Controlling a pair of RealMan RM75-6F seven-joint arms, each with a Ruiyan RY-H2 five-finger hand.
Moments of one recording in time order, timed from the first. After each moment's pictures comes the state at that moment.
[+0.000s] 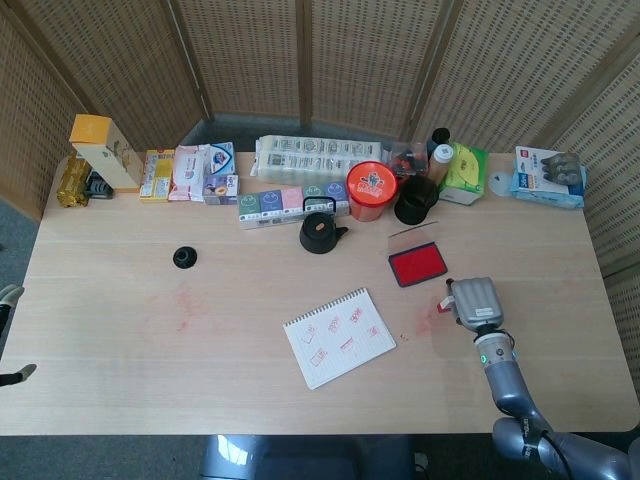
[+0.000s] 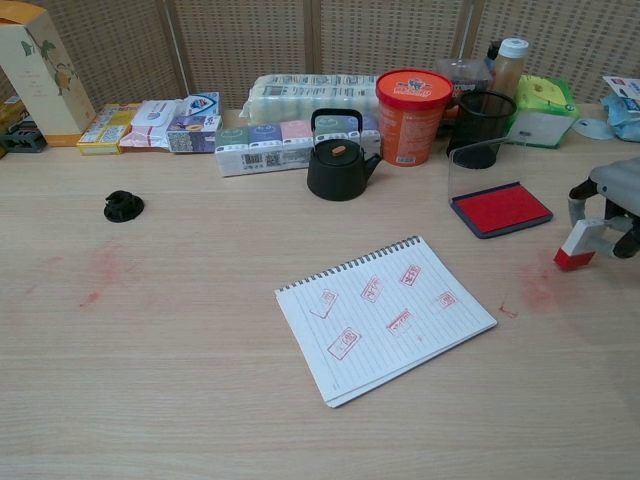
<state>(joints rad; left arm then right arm) -0.06 -0.97 -0.01 -1.67 1.39 1.36 -0.12 0.53 -1.56 0.11 -1.27 -1.06 1.03 -0.52</state>
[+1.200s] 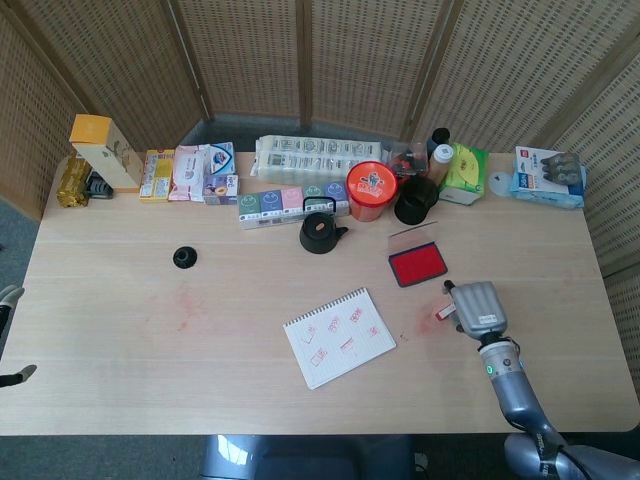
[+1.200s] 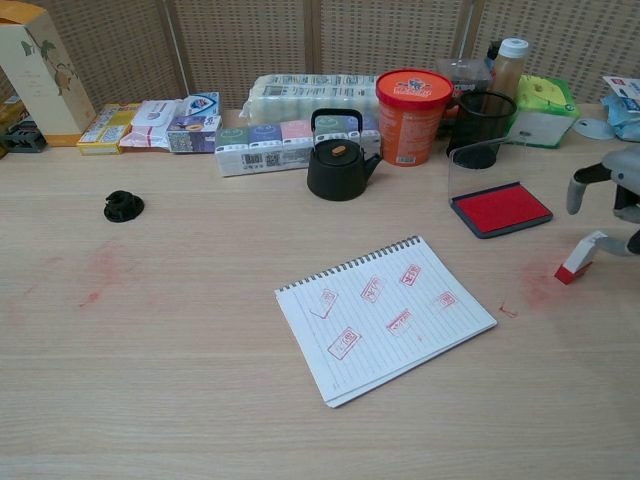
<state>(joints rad) -0.06 -0.97 -0.01 -1.67 1.40 1.36 -0.14 0.49 -1.44 0.09 -1.46 -1.15 1.11 -0.53</state>
